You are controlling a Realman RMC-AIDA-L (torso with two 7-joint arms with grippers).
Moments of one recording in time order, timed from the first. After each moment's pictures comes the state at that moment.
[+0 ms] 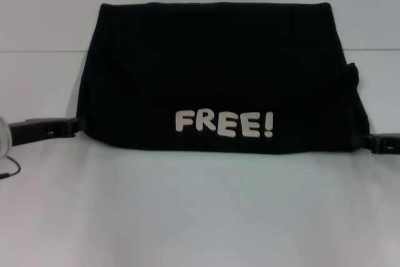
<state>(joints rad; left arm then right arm) -0.51 -2.13 0.60 0.87 2.28 1.13 -2.03 0.59 1.97 -0.54 -0.46 -2.22 -1.12 1.81</state>
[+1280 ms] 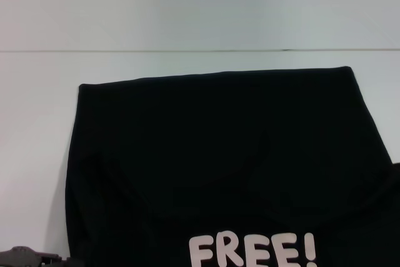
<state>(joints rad) -0.36 -2.11 0.27 0.94 2.51 2.05 -1.78 0.17 1.93 -0.32 -0.57 -2.27 -1.77 1.48</state>
